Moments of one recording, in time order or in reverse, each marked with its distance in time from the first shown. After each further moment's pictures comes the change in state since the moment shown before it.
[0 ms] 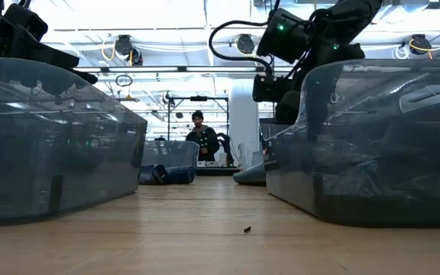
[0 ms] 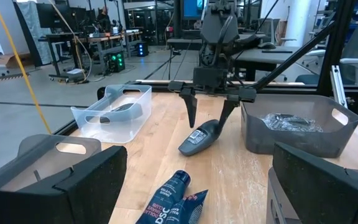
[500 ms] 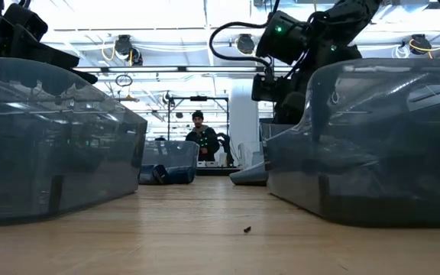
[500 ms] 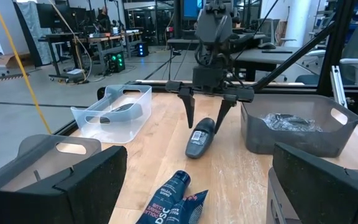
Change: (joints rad) left arm 0.000 0.000 0.000 0.000 0.000 0.000; right arm -0.024 0.000 0.000 0.014 -0.026 -0.094
